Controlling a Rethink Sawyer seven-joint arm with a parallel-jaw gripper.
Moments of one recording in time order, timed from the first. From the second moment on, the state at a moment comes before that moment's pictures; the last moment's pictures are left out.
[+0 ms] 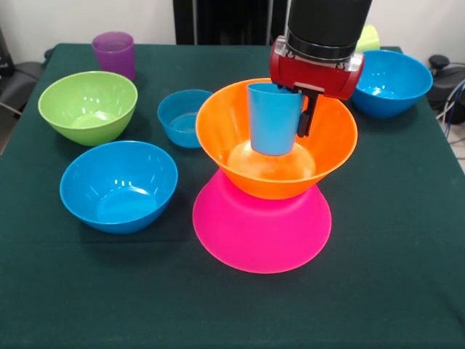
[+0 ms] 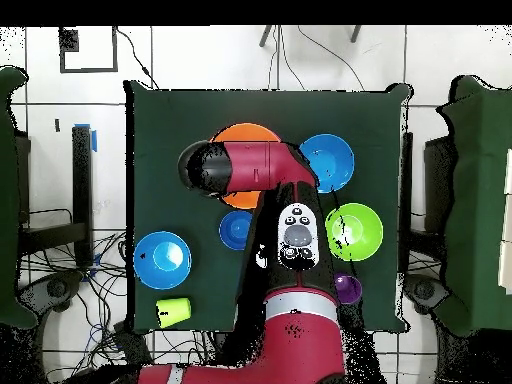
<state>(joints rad) -0.12 -0.55 0.02 1.39 -0.15 0.64 2.08</state>
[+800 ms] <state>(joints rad) -0.12 -0.54 0.02 1.39 -0.15 0.63 2.08</state>
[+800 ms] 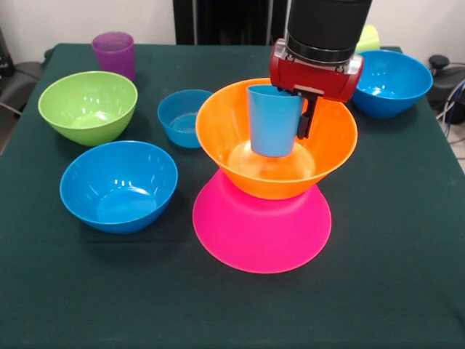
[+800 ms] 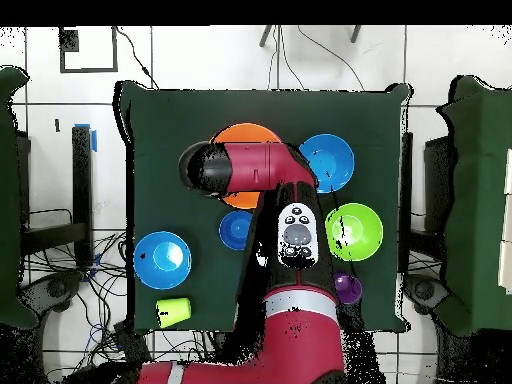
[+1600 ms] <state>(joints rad) -0.12 -0.51 0.02 1.39 -0.15 0.54 2.08</state>
